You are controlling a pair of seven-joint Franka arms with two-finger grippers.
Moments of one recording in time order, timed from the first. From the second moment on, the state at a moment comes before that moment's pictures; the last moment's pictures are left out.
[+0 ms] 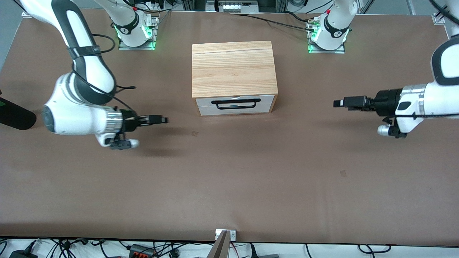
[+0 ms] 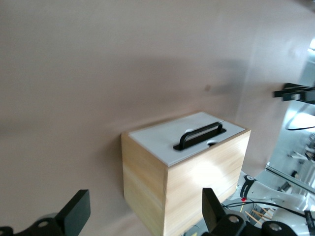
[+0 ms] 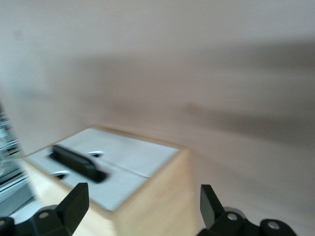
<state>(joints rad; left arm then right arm) 0.28 0.30 -0.29 -1.62 -0.63 1.60 0.16 0.13 0.44 0.12 -1.70 0.73 1.89 -0.09</state>
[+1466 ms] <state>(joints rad) 0.20 0.61 -0.43 -2.06 -1.64 1.90 1.06 0.24 0.81 0.14 -1.71 1.49 1.71 -0.96</state>
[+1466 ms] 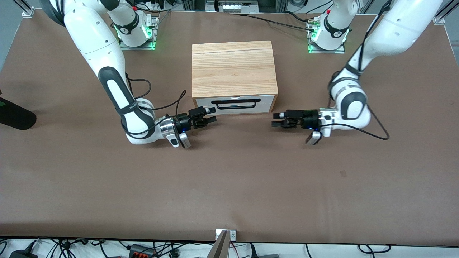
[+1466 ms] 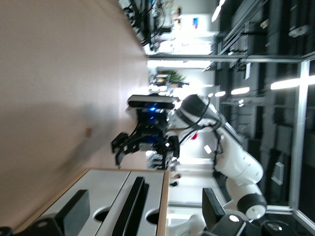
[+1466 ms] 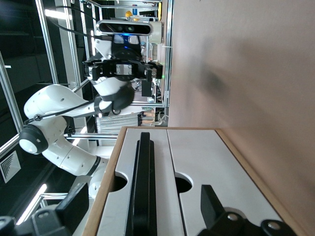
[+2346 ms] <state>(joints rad) 0.18 0.68 -0.48 -2.11 -1.67 1.91 1.13 0.24 0.81 0.15 -1.75 1.49 1.64 -0.95</state>
